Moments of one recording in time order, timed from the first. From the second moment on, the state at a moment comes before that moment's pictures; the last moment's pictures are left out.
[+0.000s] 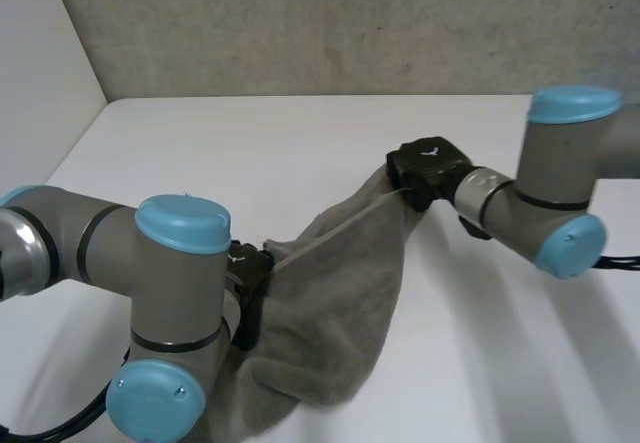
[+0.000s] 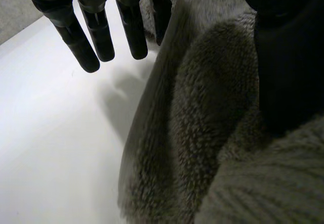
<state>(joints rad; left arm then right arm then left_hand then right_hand) 4.04 -2.17 -1.45 3.04 -1.85 3.34 1.94 -0.79 0.98 0.14 1.20 2.82 0.44 0.46 0.43 0.46 0.42 1.32 1.32 1.33 1.34 1.17</state>
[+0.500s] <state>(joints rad) 4.05 -2.16 -0.99 3.16 -1.90 3.46 1.84 -0.98 1.08 -0.06 1.12 2.83 1.45 1.50 1.54 1.51 1.45 1.33 1.32 1.33 1.34 1.17</state>
